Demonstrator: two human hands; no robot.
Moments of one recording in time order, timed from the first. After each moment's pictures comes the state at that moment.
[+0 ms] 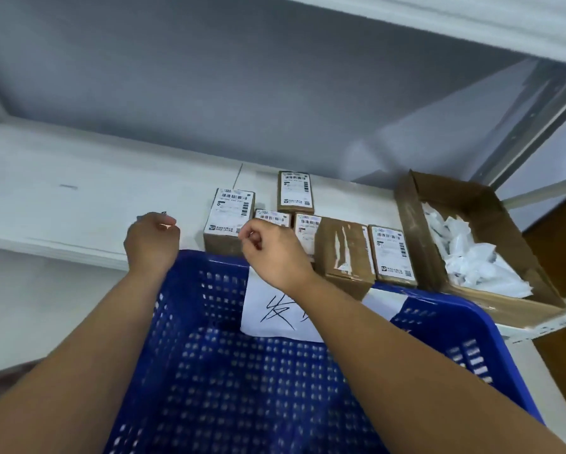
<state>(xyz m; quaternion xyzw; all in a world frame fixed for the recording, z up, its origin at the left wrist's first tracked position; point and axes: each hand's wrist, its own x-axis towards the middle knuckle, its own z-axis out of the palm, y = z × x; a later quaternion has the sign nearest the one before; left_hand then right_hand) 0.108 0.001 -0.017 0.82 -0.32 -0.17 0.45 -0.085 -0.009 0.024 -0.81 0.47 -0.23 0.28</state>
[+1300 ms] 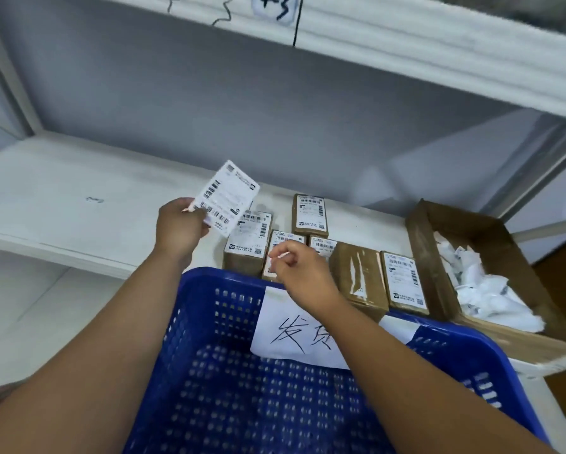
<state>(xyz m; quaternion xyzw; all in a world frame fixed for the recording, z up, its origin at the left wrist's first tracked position) 0.119 -0.013 0.024 0.65 -0.28 -0.35 0.62 -0.082 -0.001 0.033 -0.71 0.53 -0.23 0.41</state>
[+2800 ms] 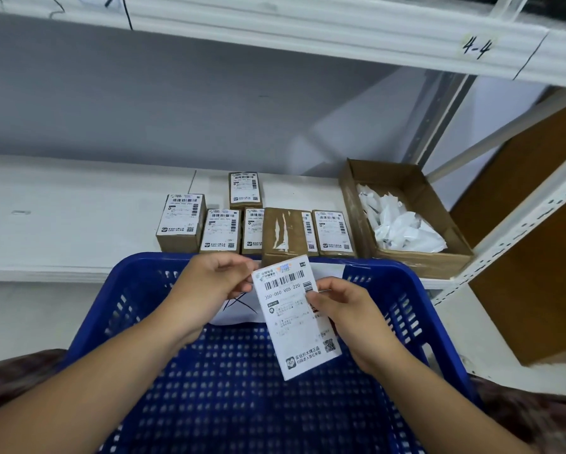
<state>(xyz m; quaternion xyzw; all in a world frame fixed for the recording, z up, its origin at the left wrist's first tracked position) -0.055 0.112 0.073 0.60 -0.44 -0.51 0.42 -0.254 0.120 0.056 -0.46 0.58 -0.36 0.58</state>
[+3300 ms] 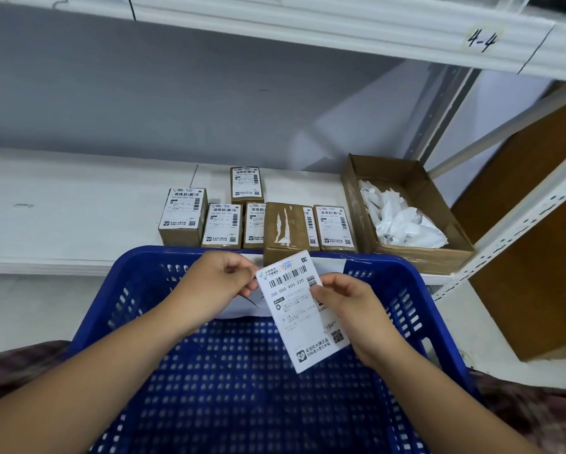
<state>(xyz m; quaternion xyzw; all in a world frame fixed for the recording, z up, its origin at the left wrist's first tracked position) -0.054 0.114 0.075 0.62 -0.52 -0.48 0.35 -0.255 0.122 0.054 -0.47 0.60 -0.35 0.56</state>
